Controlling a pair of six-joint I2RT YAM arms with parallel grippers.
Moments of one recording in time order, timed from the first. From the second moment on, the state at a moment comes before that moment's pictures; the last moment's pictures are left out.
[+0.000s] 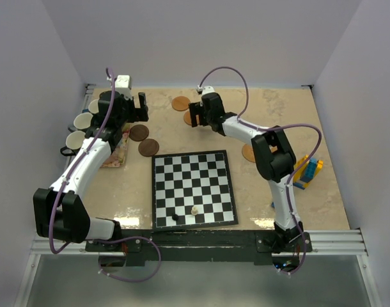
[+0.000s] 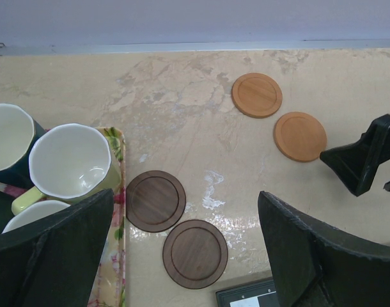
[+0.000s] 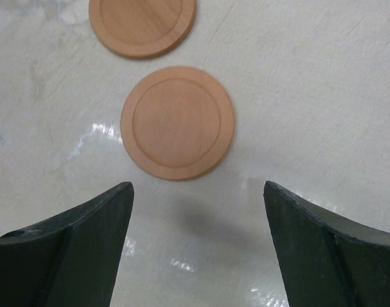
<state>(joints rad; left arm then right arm) -0.16 1.36 1.10 -0.09 -0.04 -0.10 0.53 2.21 1.66 -0.02 0.13 0.19</state>
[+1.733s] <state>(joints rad) -0.16 1.37 1.10 -0.09 -0.04 -0.10 0.57 2.38 1.82 -0.10 0.19 0.14</state>
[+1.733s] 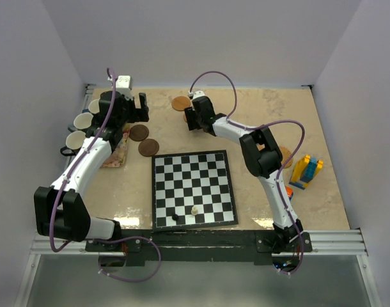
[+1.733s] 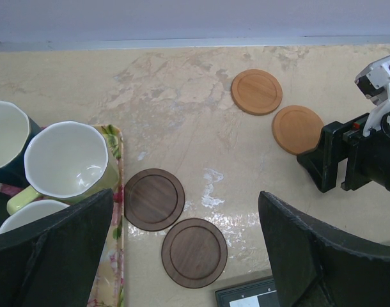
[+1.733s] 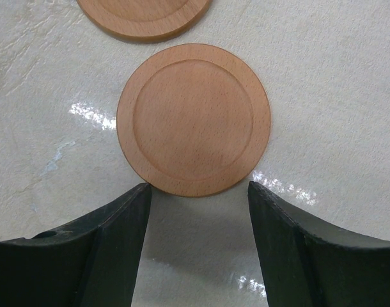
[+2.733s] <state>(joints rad) -0.16 1.38 1.10 -0.09 -0.04 -0.10 0.56 2.40 1.85 -0.11 0.19 0.15</state>
